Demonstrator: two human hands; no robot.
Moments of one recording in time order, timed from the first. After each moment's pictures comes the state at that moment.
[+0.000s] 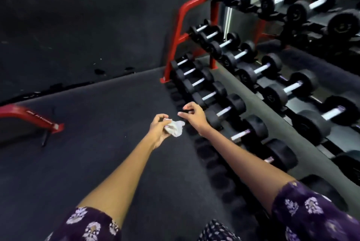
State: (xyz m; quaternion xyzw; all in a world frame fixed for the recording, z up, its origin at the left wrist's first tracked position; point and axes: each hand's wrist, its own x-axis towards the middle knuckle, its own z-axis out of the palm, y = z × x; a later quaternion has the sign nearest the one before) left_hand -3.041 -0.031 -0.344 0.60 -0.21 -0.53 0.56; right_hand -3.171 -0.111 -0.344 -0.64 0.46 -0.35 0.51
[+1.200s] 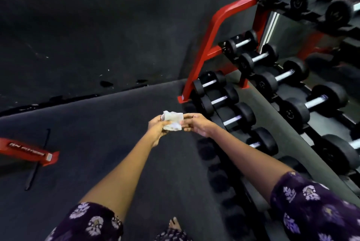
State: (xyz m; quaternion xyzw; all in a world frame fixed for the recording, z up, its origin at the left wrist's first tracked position) left_hand -2.706 -0.484 -0.368 0.66 -0.20 -0.47 0.55; right_hand -2.844 -0.582 -0.373 -0.53 0.34 -0.14 0.76
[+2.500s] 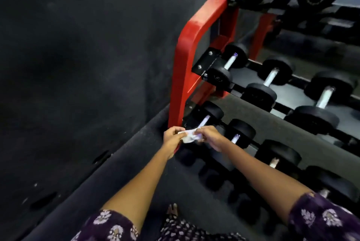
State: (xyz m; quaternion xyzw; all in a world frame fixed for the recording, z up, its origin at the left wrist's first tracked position) left_hand -2.427 -1.120 -0.434 0.62 -0.43 -0.54 0.36; right_hand -2.577 -1.122 -0.439 -0.33 0.59 -0.34 0.65
